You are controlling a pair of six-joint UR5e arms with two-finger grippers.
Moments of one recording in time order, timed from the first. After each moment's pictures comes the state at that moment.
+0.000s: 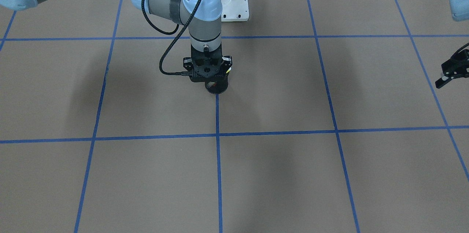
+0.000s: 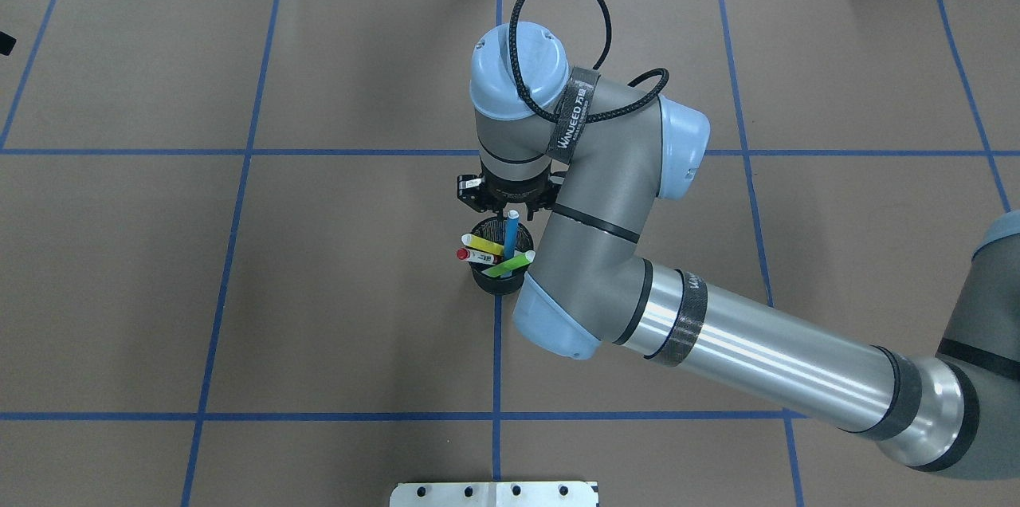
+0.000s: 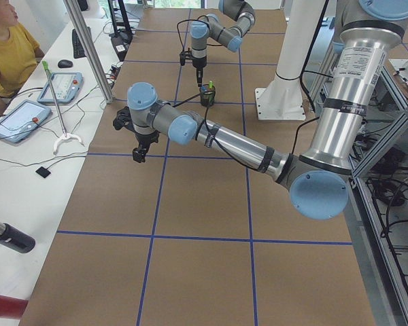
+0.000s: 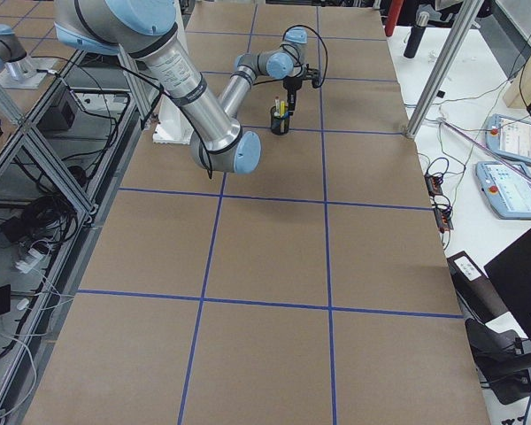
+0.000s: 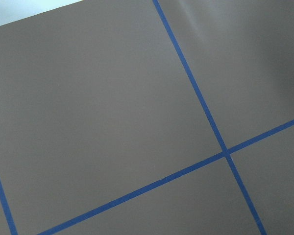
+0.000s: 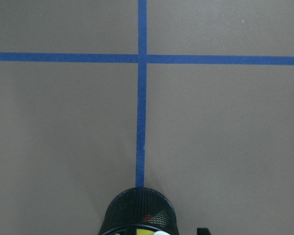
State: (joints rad) left arm -1.39 -1.81 -1.73 -1.68 -2.43 -0.11; right arm 0.55 -0.70 1.56 -1.74 1.93 1.13
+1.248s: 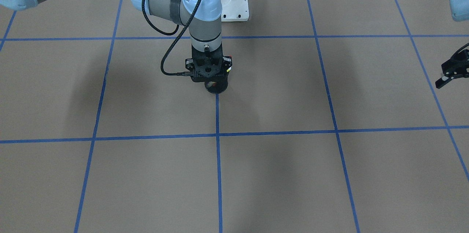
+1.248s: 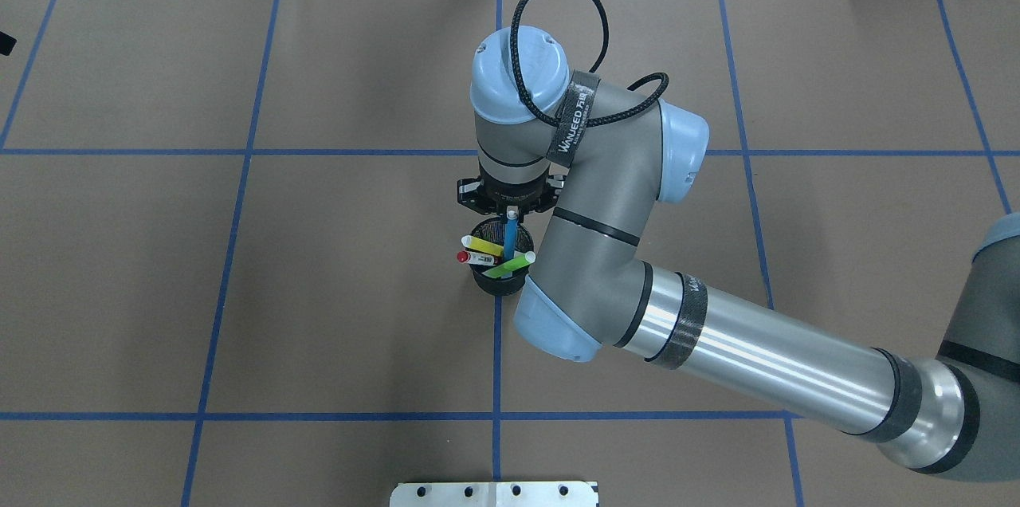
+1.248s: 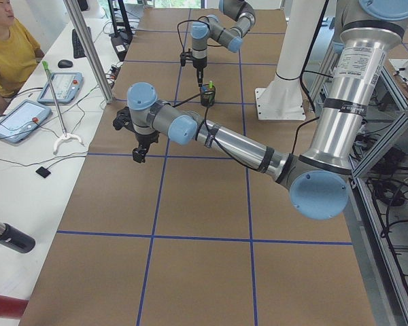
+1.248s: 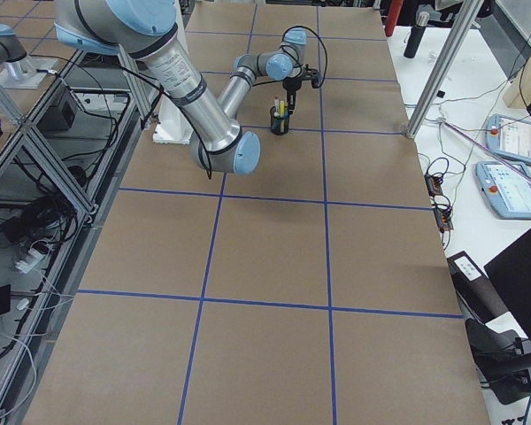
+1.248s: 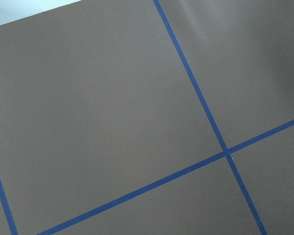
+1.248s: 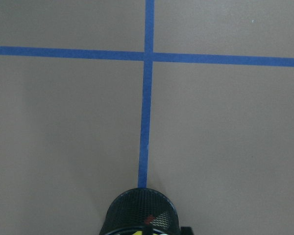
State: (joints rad) left arm -1.39 -1.81 -1.73 -1.68 -2.43 -0.11; right arm 0.55 -0.70 1.57 -1.72 1.94 1.12
